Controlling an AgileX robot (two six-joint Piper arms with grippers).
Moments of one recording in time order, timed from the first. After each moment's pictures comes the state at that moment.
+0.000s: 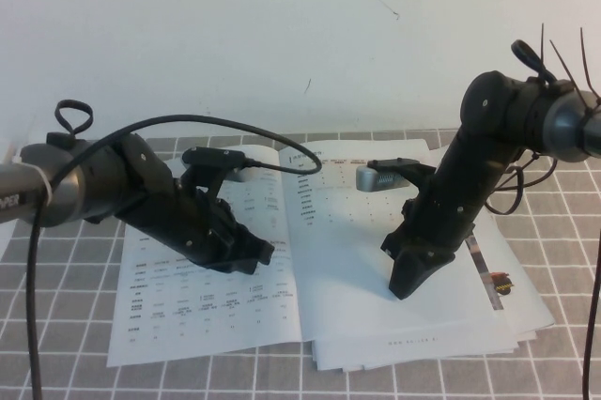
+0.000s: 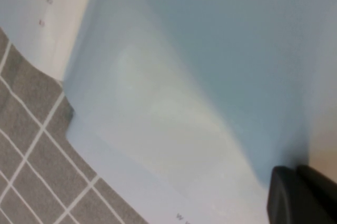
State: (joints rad) right arm 0.37 2.29 -1.73 0.50 1.27 -0.52; left arm -0.28 1.93 -1.21 -0.68 0.60 0.61
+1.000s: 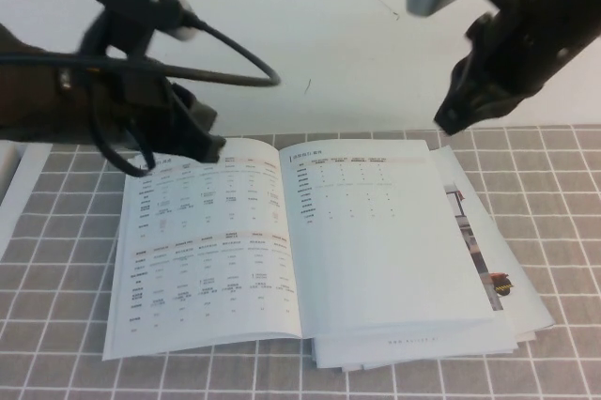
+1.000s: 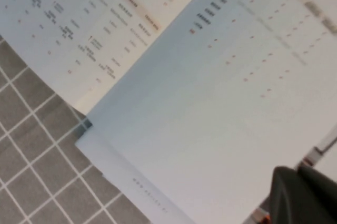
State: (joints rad) right arm 0.37 1.84 -1.84 0.32 1.28 -0.51; left arm -0.28 1.43 -1.21 -0.49 0.58 0.61
